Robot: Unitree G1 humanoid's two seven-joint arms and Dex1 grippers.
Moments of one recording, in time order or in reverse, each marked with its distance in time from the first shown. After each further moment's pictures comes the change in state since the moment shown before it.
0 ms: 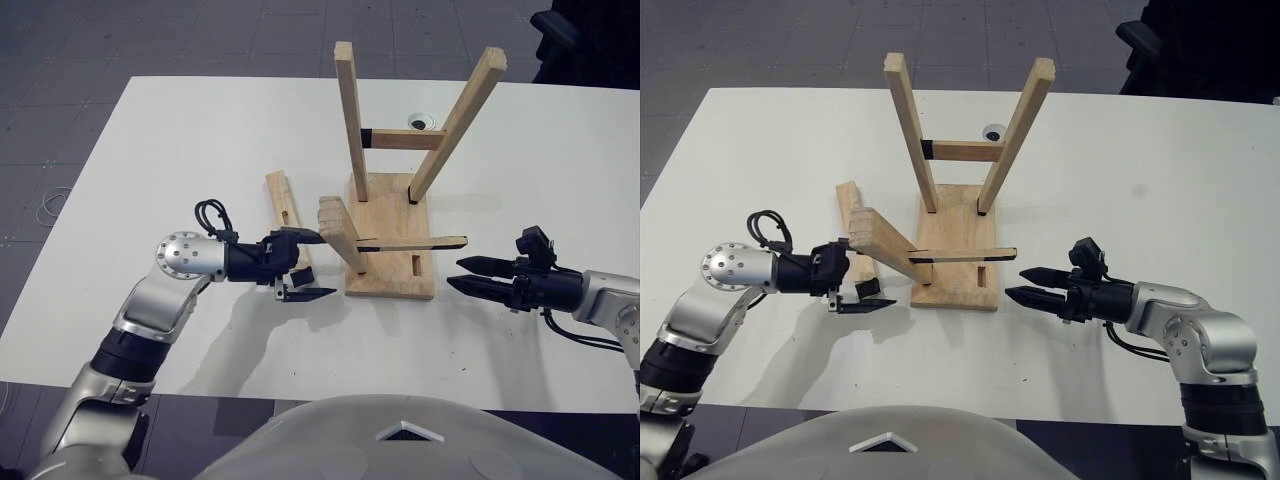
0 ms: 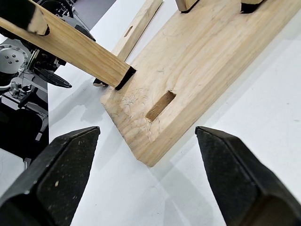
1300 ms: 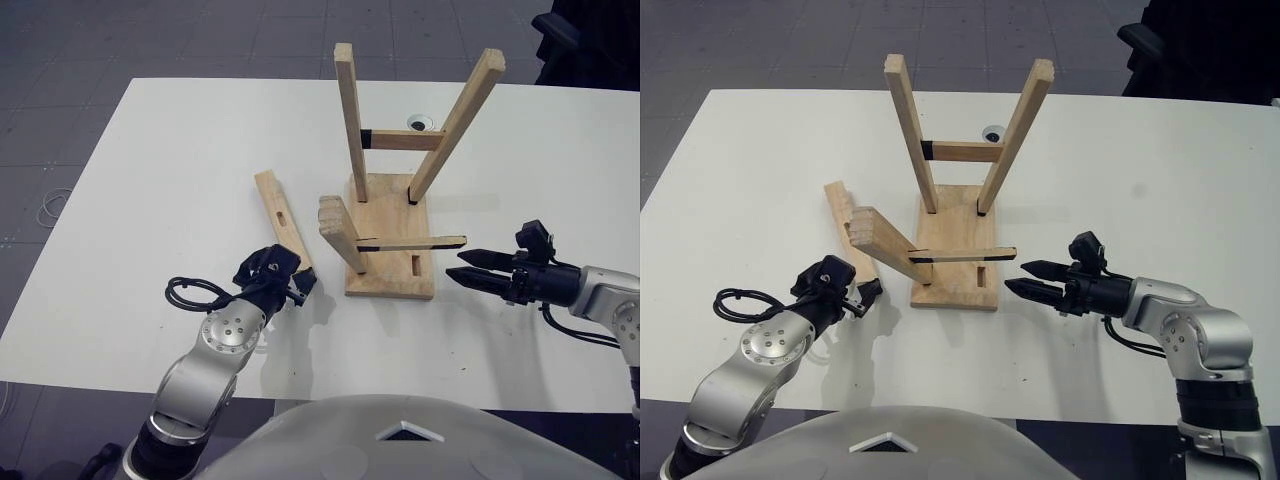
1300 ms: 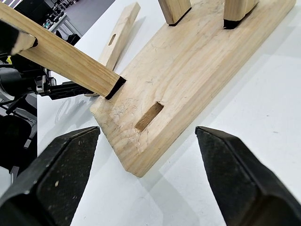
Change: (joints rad) left arm 0.329 -0.300 -0.056 -0.641 0.269 0.959 1.036; right arm -0.023 0.020 -0.003 0.010 -0.001 -0.006 -0.052
